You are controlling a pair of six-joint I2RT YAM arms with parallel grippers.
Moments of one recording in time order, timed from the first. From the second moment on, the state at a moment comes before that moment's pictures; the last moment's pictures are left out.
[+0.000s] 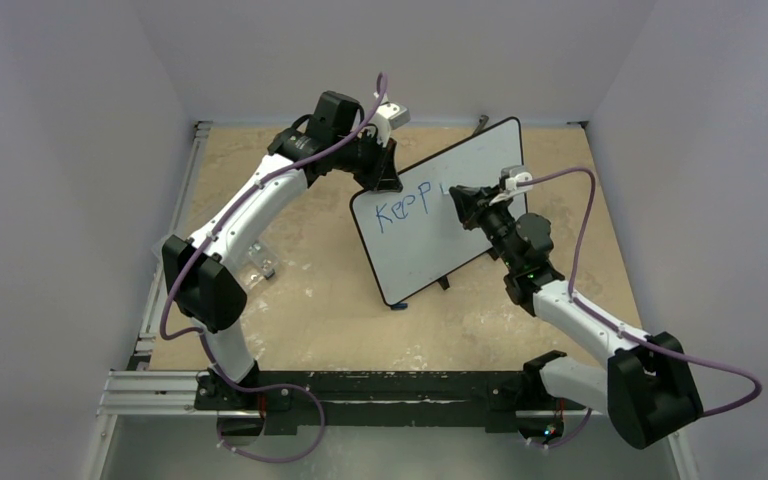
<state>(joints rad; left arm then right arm) -0.54 1.78 1.83 -0.73 0.54 0.03 0.39 1.12 0.53 0.71 -0.06 0.26</state>
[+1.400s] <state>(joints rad) -0.53 1.78 1.83 -0.73 0.54 0.03 0.38 1.15 0.60 0.67 -0.03 0.27</state>
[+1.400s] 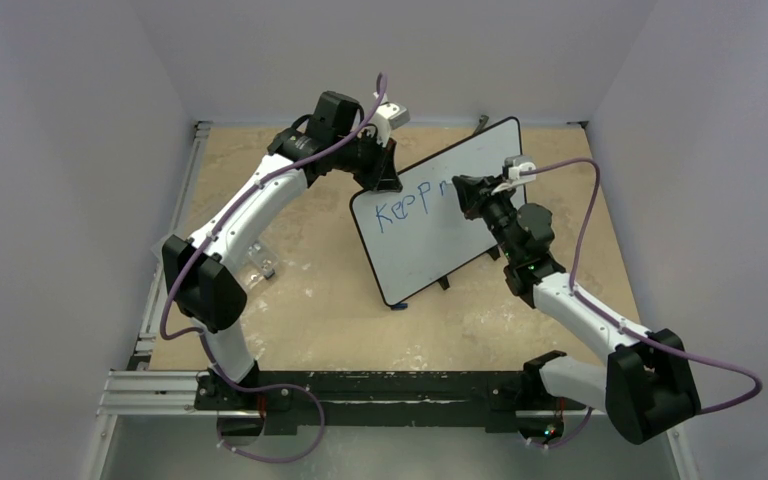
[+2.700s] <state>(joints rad) -0.53 1.78 1.82 -0.73 0.53 0.03 0.37 1.17 0.64 0.64 -0.01 0.27</state>
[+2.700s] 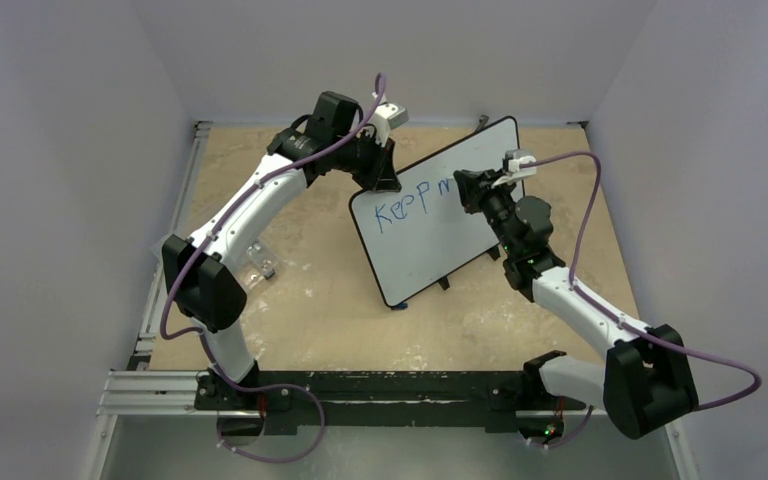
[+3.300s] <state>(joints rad) -0.53 1.78 1.82 -0.73 0.53 0.03 0.37 1.16 0.63 0.62 0.04 0.27</state>
